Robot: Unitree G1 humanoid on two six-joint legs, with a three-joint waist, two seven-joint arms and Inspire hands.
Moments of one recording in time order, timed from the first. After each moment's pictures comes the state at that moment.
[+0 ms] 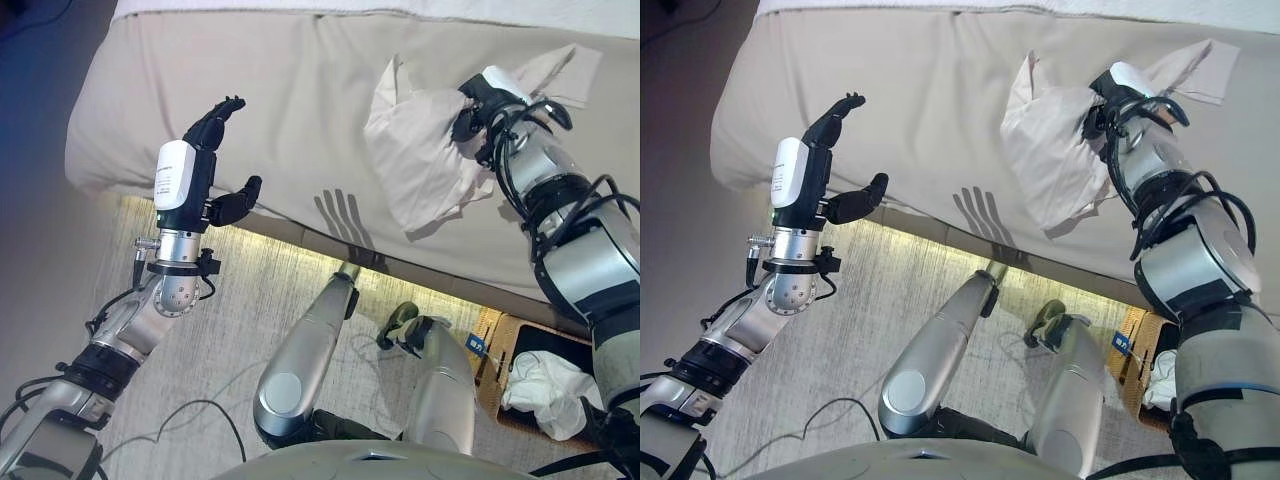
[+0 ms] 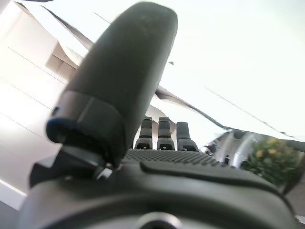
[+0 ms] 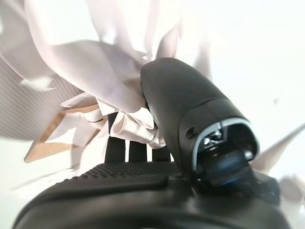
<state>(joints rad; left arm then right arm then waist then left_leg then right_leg) -0.26 0.75 -0.36 0.13 0.25 -0.34 0.66 -1.19 -0.65 0.64 1.06 0.01 0.11 -0.04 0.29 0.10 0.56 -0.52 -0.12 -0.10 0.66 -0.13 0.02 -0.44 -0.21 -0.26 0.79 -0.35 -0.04</state>
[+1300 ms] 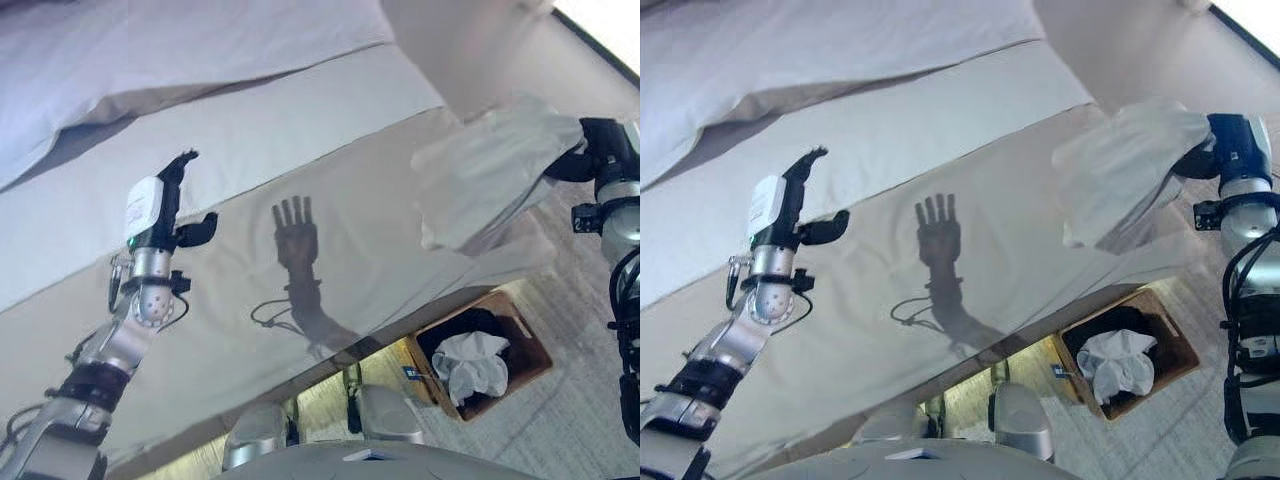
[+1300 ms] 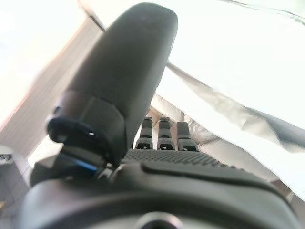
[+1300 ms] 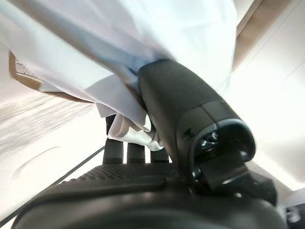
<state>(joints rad) -0.13 0.70 -0.19 0.32 0.23 -0.24 0.52 -0.48 -0.92 -0.03 0.51 0.22 0.07 -0.09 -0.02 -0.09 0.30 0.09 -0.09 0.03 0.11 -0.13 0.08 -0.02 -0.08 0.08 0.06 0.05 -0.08</state>
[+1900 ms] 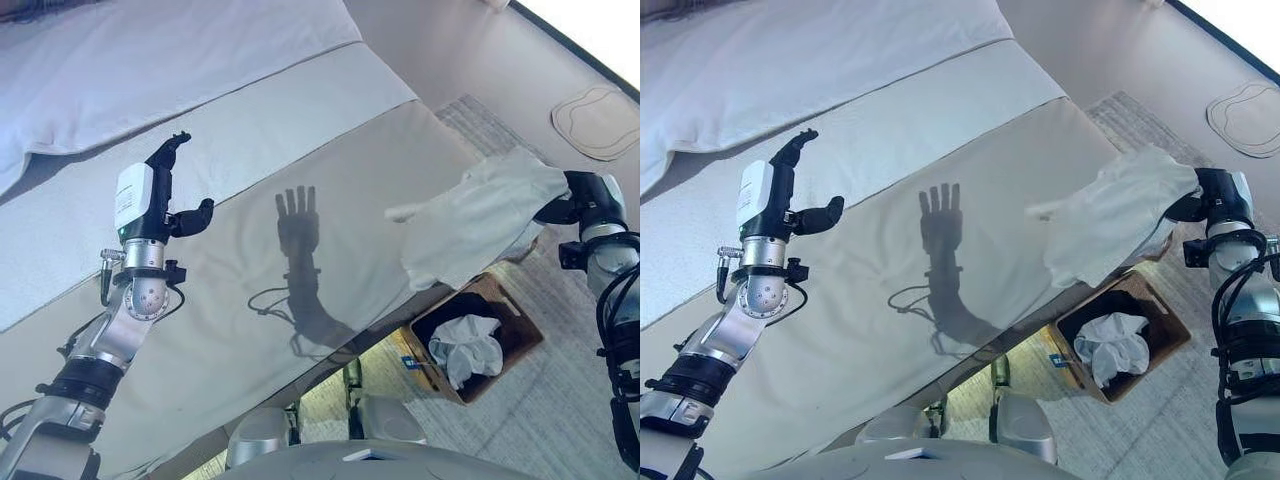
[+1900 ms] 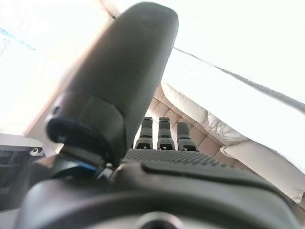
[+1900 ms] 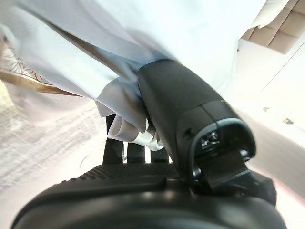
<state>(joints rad) -0.19 0.71 -0.19 0.26 0.22 -0.22 0.54 -0.39 -0.86 -0.02 0.60 0.24 0.09 -0.09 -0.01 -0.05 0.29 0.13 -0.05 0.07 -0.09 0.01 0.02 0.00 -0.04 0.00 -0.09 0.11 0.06</state>
